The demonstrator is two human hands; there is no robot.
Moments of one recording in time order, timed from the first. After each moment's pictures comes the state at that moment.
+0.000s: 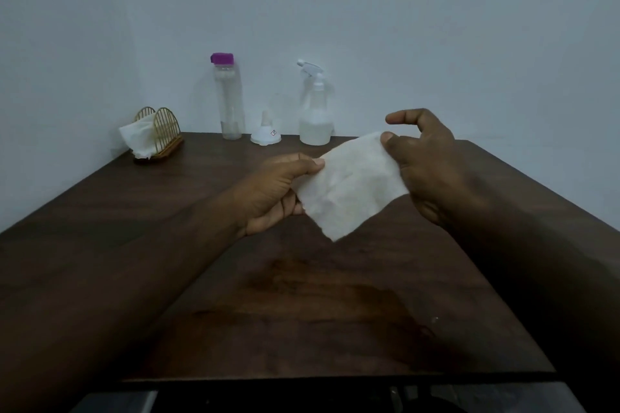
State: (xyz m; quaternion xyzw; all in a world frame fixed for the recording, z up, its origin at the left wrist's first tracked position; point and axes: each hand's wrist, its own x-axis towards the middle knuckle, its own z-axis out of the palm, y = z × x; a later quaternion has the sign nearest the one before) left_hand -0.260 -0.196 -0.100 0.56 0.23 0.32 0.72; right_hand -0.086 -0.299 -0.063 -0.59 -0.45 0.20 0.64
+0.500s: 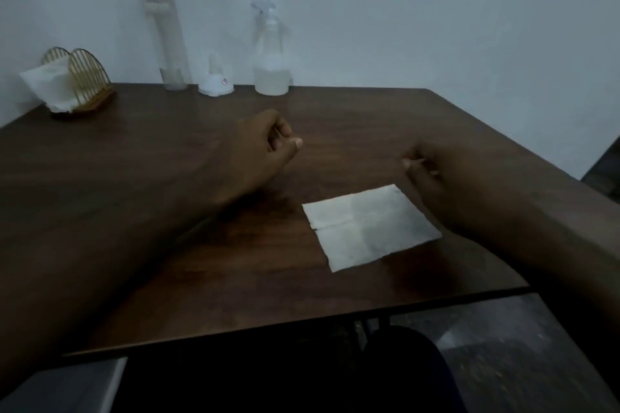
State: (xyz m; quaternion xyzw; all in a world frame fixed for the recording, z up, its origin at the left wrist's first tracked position) left_hand -0.234 -0.180 -0.148 0.86 0.29 0.38 0.16; right_hand -0.042 -0.385 -0.117 -0.78 -0.56 -0.05 0.28
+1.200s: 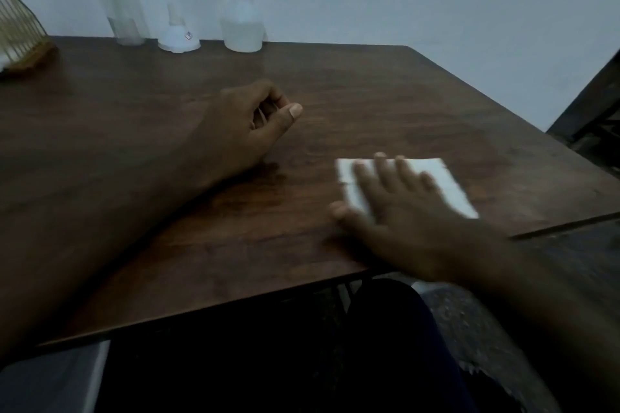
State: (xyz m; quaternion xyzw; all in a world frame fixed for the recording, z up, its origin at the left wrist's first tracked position) left_hand -0.240 -0.207 -0.150 0.88 0.19 0.39 0.18; right_hand -0.107 -0.417 -0.151 -0.82 -0.57 0.11 0.00
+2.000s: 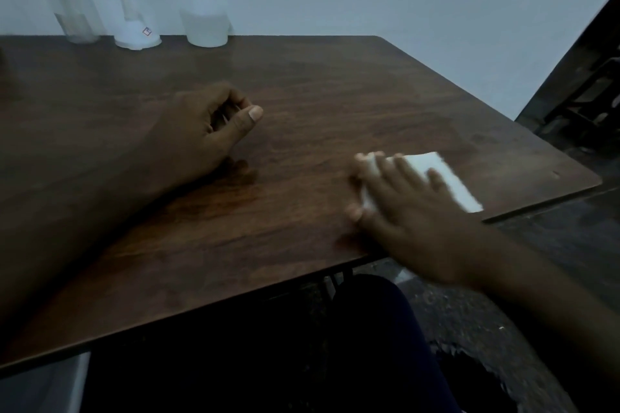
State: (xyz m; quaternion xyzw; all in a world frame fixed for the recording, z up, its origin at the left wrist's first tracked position) left_hand -0.241 -0.213 -0.148 0.89 0.21 0.36 0.19; right_hand -0.071 -0.452 -0.157 -0.82 -0.57 0.09 0.01
